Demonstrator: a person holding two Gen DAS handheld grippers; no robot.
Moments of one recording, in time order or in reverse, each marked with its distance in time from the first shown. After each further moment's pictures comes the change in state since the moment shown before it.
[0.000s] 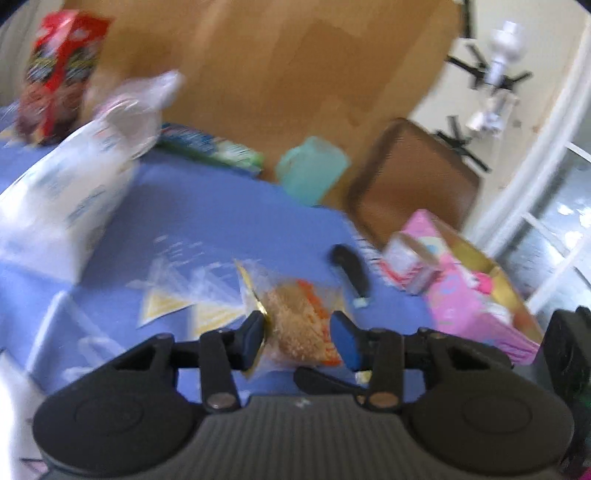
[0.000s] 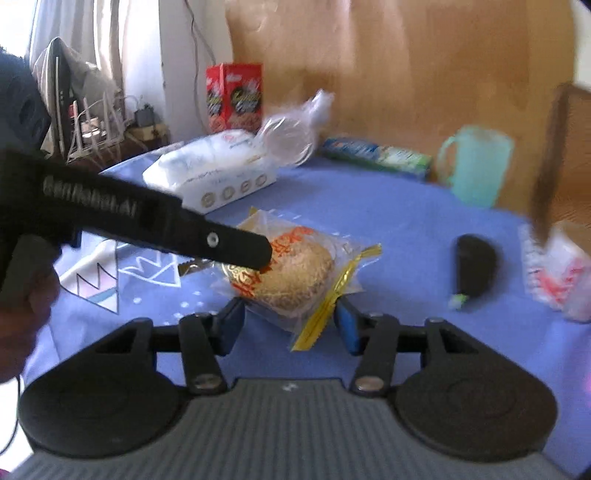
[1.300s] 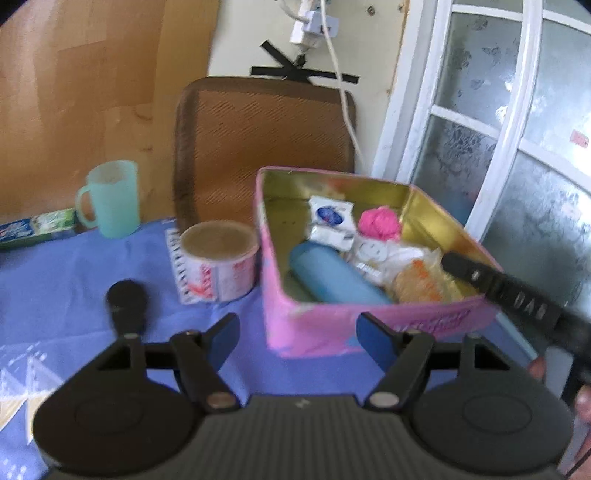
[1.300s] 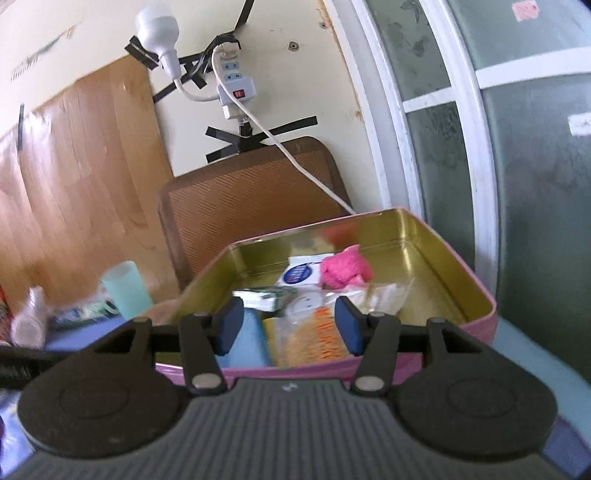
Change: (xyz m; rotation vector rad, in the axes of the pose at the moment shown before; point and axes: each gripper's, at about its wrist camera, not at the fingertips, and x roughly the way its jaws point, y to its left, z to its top) left arm 0.085 -0.216 -0.011 0.390 0.112 -0.017; right arm -0.199 -0.168 -0.060 0.567 -0.360 -0.678
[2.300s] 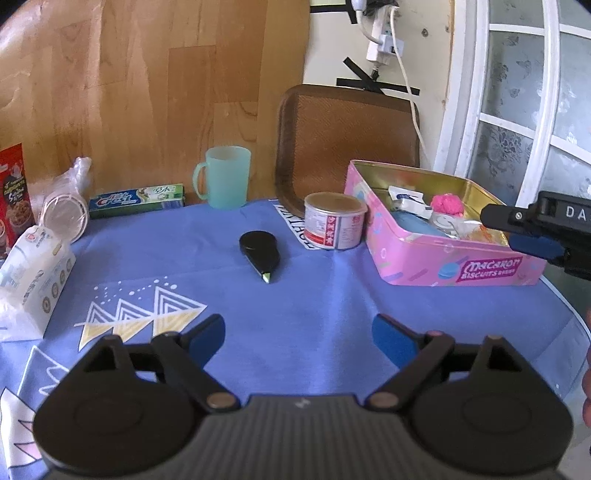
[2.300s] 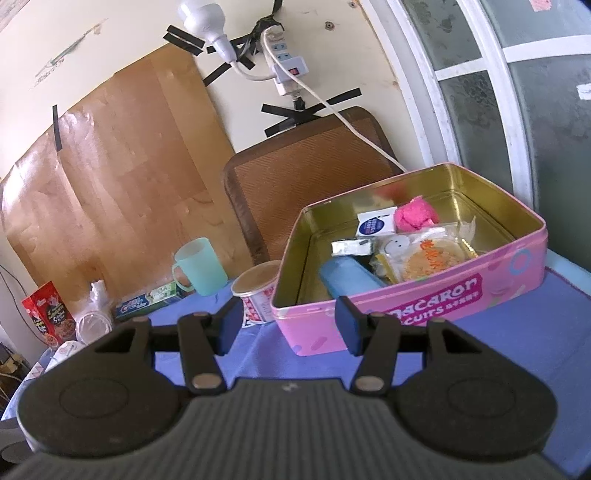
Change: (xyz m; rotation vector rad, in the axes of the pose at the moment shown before) left arm -0.085 0.069 -0.075 -0.027 -0.057 0.165; right arm -0.042 0.086 -0.017 0.090 0.091 0.060
